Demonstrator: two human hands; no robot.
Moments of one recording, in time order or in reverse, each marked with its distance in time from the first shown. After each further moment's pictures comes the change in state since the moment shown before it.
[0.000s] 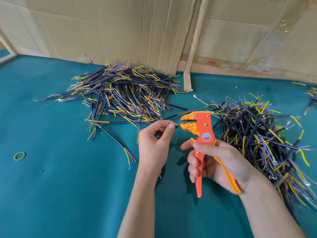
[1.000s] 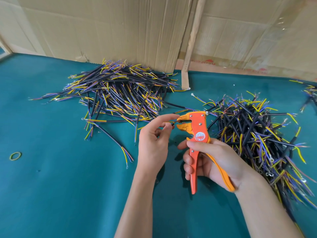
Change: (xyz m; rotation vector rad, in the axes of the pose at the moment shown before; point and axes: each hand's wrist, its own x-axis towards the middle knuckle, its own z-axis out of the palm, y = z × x) left_hand -0.002 0.004 0.000 0.116 -0.102 0.121; right_hand 0.001 -0.001 0.009 0.003 0.104 0.054
